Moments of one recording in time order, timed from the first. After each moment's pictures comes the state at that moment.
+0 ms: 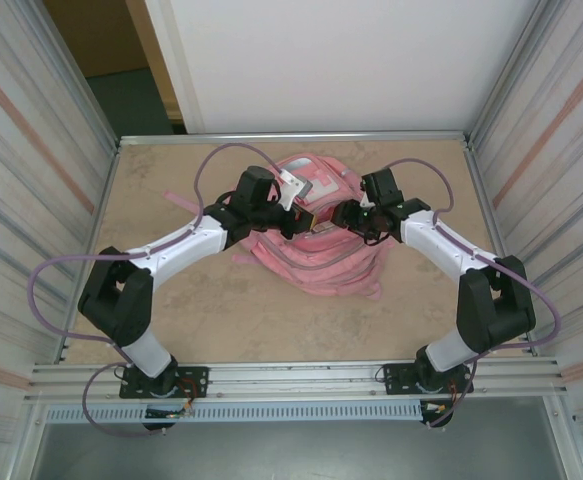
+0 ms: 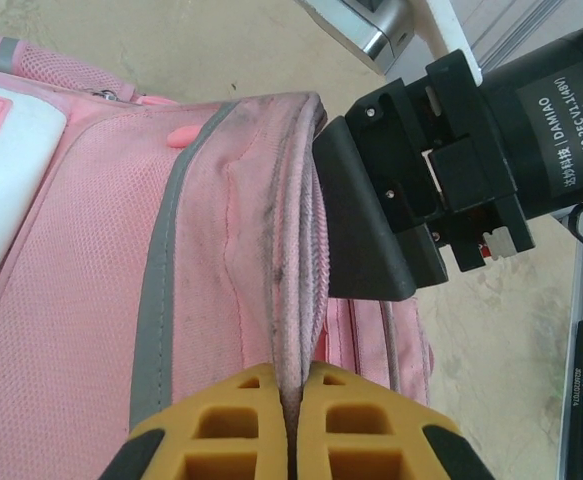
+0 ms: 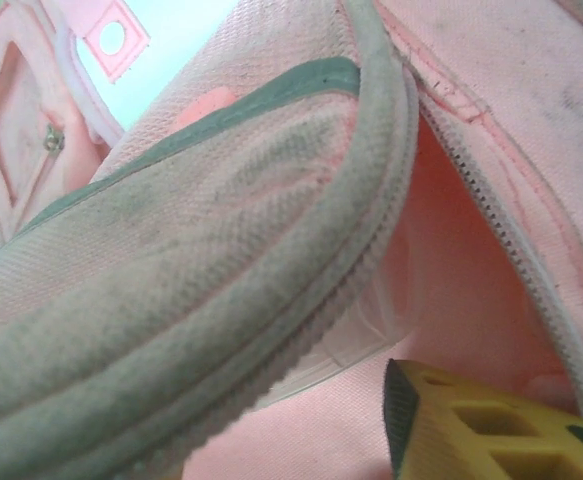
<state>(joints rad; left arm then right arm) -0.64 1.65 1.20 -0.13 0.51 -0.14 0.38 1.53 1.08 -0.47 -0.20 0.68</state>
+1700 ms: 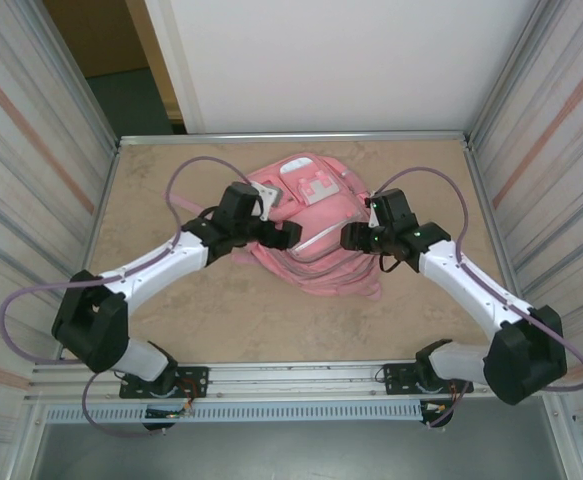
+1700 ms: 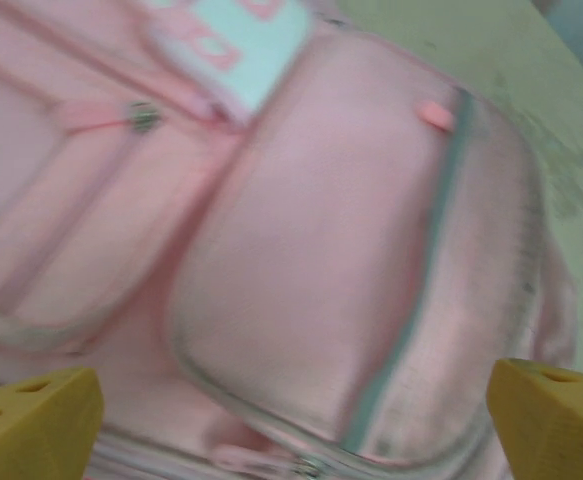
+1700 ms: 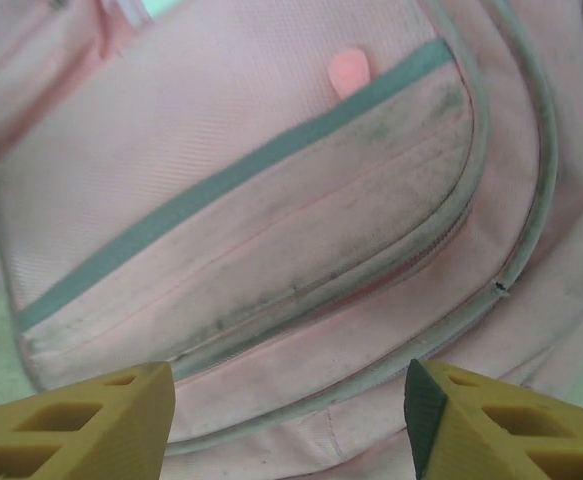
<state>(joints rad) -0.58 1.50 1.04 -0.25 0.20 -0.30 0.45 1.26 0.92 -0.57 -0.08 0.48</state>
